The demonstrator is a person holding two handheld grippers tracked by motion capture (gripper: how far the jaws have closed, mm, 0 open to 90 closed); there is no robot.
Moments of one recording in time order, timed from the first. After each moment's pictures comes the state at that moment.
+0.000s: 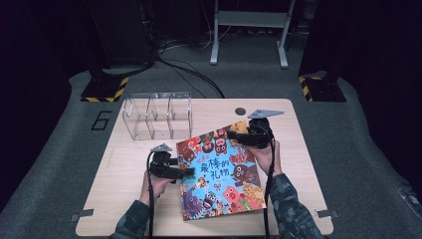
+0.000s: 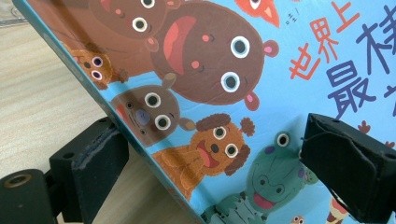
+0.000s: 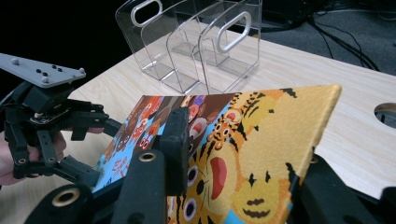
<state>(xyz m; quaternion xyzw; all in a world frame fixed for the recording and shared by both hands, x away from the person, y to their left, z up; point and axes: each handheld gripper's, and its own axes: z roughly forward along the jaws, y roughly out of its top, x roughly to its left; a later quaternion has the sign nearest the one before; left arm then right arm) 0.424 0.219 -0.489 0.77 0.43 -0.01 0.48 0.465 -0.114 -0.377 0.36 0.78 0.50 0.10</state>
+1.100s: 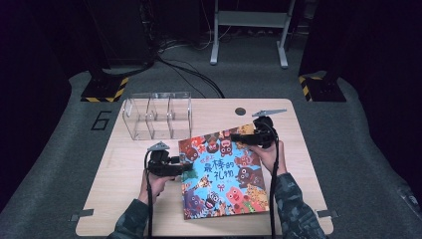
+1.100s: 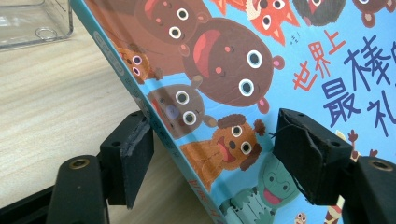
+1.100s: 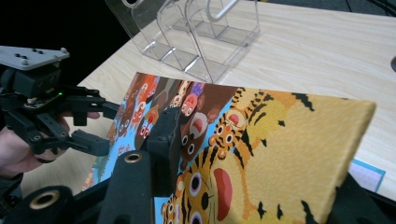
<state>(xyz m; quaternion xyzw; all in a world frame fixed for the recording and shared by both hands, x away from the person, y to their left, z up) 0.424 0.223 -0.480 0.76 0.43 0.01 0.49 0.477 -0.130 -0.386 0.41 0.78 0.47 0.03</state>
